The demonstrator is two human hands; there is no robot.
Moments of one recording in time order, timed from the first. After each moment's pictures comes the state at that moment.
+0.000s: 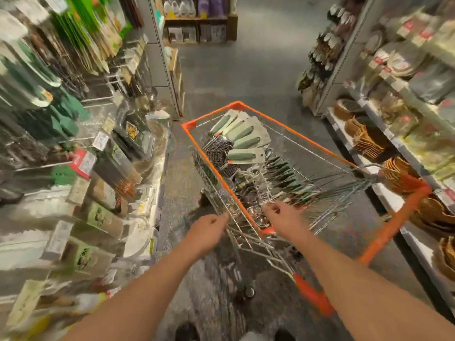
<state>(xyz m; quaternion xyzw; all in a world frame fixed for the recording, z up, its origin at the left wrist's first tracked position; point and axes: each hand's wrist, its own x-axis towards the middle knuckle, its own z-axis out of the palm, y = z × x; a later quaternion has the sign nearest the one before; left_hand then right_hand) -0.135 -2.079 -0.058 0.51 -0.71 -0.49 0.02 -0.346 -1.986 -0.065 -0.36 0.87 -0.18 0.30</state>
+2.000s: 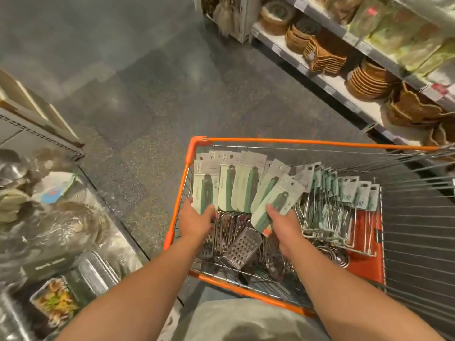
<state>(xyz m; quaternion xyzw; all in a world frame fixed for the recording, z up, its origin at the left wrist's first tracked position) -0.408 -2.590 -0.198 0.51 -0.70 -0.48 -0.10 -0.480 -2.385 -0.213 0.33 0.72 -0.52 0.32</state>
